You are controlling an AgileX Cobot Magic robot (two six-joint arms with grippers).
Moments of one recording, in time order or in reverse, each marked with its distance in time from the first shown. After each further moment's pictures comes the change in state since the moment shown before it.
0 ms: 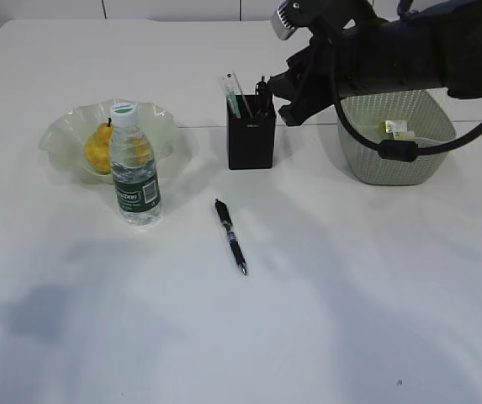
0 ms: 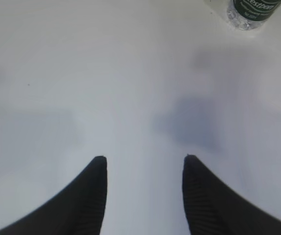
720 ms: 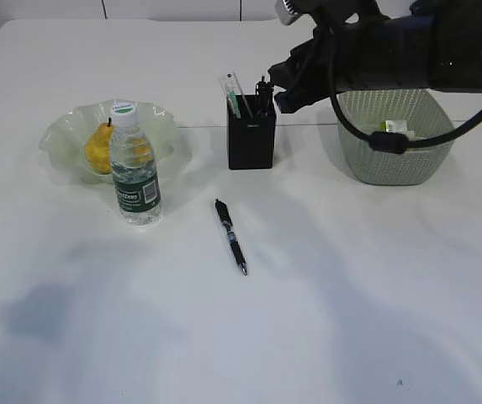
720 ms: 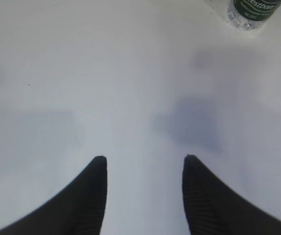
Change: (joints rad) left arm 0.000 0.000 0.000 0.000 0.000 0.000; right arm 0.000 0.010 0.000 0.412 0.027 -0.310
